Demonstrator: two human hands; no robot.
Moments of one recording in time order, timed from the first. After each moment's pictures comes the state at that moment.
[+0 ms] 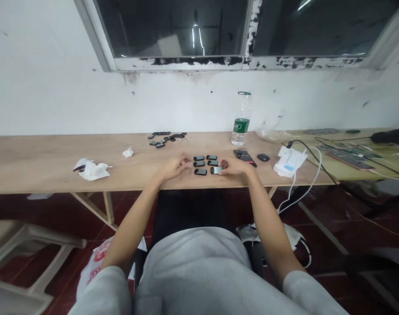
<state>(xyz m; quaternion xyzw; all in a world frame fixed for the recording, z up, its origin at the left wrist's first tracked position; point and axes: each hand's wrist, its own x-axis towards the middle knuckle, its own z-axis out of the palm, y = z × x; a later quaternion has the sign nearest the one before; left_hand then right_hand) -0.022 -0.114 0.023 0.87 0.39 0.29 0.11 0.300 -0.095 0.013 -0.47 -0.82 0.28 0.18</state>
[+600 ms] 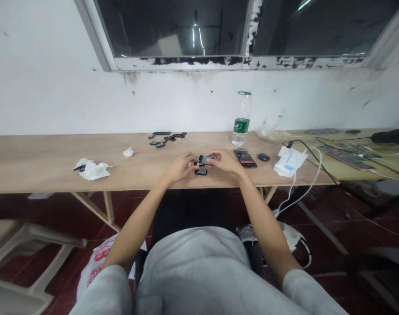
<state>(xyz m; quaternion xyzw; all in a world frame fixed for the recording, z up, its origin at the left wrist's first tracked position) 0.006 -0.129 0.024 0.88 0.36 0.31 0.05 0.249 -0.125 0.036 -0.38 -0.75 0.36 0.40</state>
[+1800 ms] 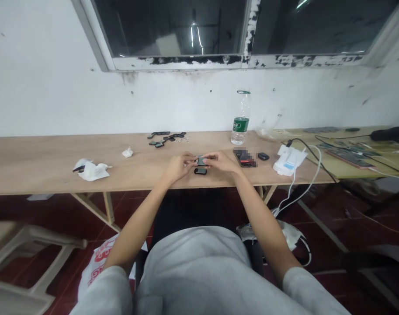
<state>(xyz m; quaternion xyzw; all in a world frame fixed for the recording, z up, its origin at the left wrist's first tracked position) 0.012 -0.134 0.028 0.83 0.43 0.35 0.08 0.241 -0.102 0.013 -0.31 -0.71 0.48 0.41</state>
